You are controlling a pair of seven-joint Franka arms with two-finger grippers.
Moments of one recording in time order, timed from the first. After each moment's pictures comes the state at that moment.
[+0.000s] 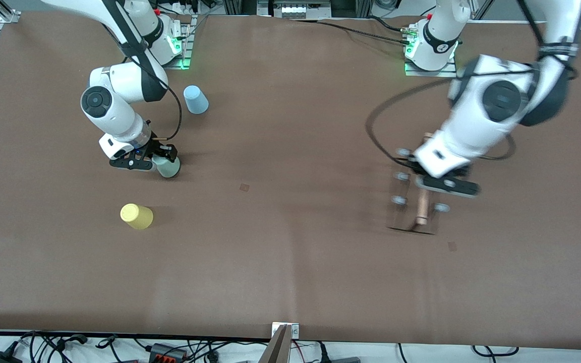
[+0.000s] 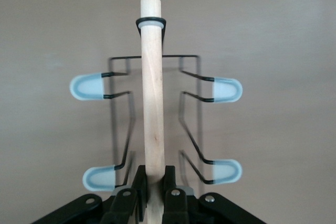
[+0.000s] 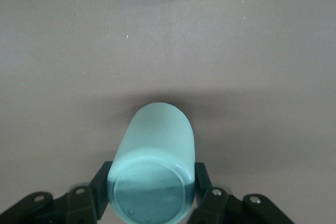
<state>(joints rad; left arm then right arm) -0.03 0.20 -0.36 -1.87 0.08 2.09 -0.26 0.17 0.15 0.04 -2.42 0.02 2.57 0.29</state>
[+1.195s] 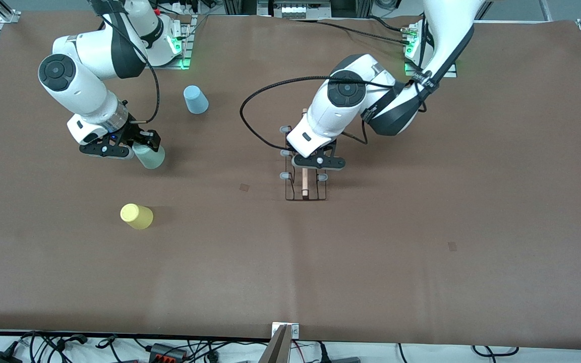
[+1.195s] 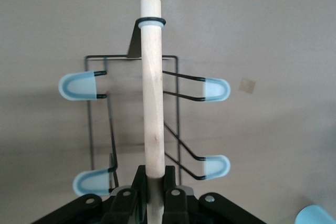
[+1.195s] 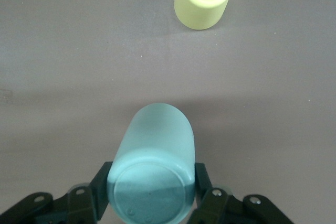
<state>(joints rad) -0.21 0.54 -0.59 -1.63 0.08 2.18 -0.80 0.17 -0.03 0.04 -2.33 0.02 2.30 0.29</state>
